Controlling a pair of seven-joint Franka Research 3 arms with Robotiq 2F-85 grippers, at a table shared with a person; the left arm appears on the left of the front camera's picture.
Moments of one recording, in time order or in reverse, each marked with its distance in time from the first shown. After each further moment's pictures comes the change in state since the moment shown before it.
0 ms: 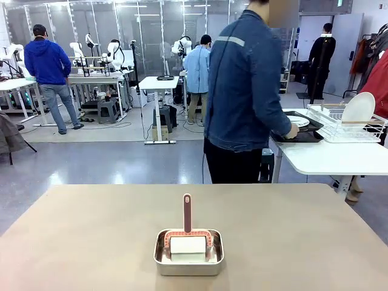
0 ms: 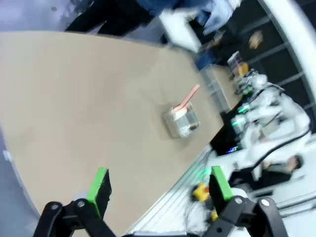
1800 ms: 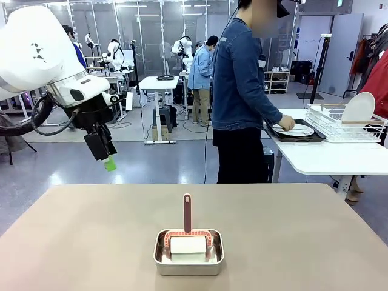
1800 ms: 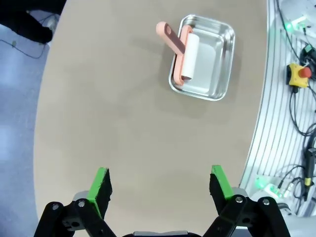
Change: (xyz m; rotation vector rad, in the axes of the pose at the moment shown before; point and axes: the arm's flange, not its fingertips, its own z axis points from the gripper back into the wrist) left arm 0.114 -0.251 -0.356 0.241 0.763 -0.986; right arm 0.000 -0.001 0.001 -0.001 -0.002 -0.001
